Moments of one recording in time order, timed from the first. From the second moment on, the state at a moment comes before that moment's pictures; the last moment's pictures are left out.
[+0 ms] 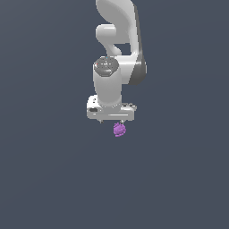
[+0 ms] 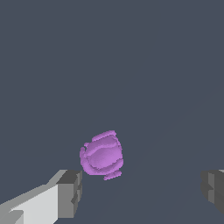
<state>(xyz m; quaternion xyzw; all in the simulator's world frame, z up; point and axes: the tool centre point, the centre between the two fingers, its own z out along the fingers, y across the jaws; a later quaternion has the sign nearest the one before) -0.013 -0.013 0.157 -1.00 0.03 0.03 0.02</state>
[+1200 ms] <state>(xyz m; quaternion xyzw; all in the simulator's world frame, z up) -0.023 0.006 0.138 -1.00 0.00 0.03 0.02</state>
